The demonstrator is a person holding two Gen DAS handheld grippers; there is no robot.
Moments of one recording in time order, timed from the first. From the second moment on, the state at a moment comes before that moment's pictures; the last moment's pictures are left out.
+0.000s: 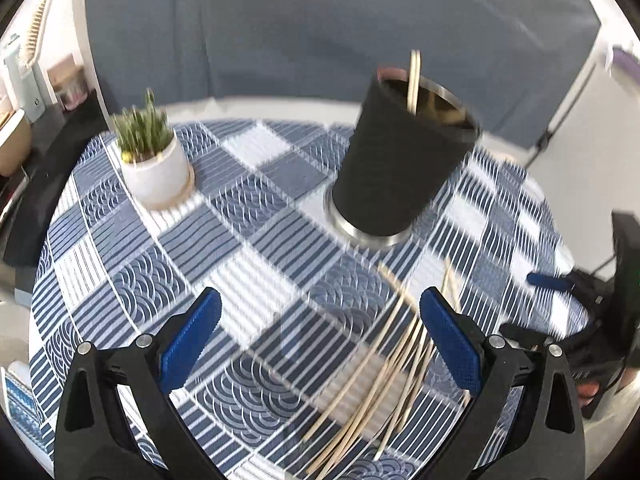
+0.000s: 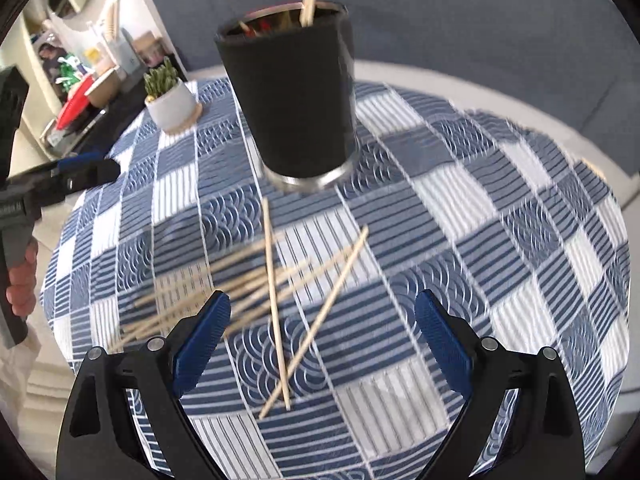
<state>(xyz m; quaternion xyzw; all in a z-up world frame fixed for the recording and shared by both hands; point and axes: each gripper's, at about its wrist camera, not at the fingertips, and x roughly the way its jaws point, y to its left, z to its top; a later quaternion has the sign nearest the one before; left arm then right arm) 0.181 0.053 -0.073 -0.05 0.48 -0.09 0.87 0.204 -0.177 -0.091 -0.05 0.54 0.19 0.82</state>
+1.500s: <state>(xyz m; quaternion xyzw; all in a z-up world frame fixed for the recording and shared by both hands) 0.199 0.012 -0.178 0.11 0.59 -0.14 0.79 0.222 -0.173 -0.172 -0.04 0.64 0.05 0.76</state>
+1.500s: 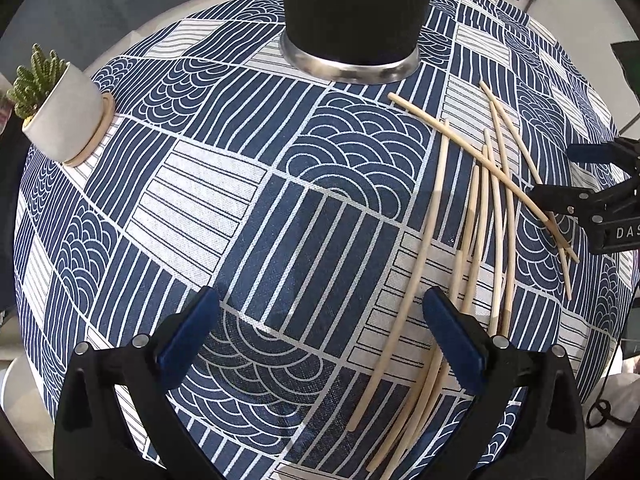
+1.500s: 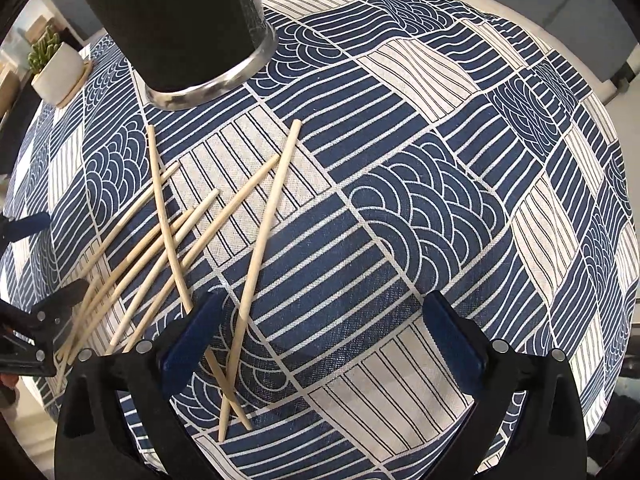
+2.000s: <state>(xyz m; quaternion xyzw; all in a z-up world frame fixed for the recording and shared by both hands) 0.165 0.050 -0.163 0.08 0.60 -0.11 0.79 0.200 -0.210 -0.155 -0.06 0.64 0.04 0.77</state>
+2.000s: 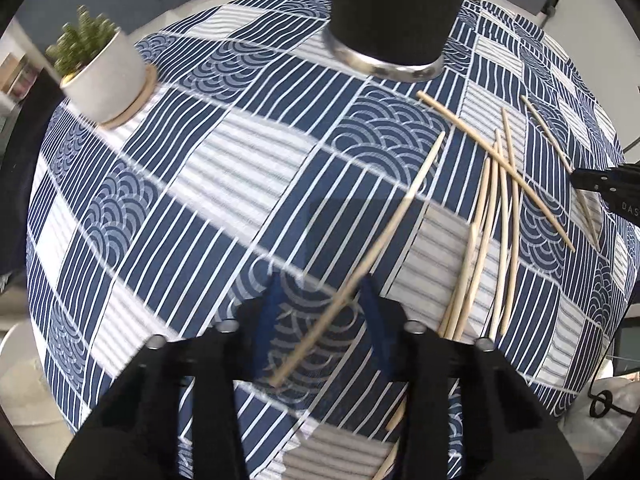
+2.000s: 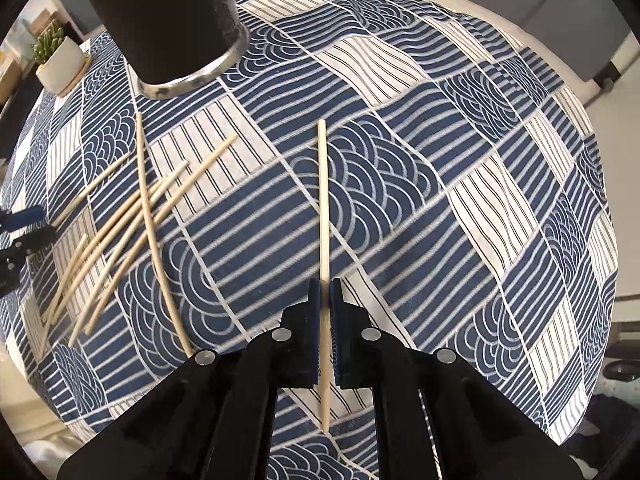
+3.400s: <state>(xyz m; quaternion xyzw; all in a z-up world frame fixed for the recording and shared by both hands) 0.175 0.058 0.004 0.01 0.45 -0.06 0.89 0.220 -0.203 0.010 -0.04 0.45 0.13 0.88</state>
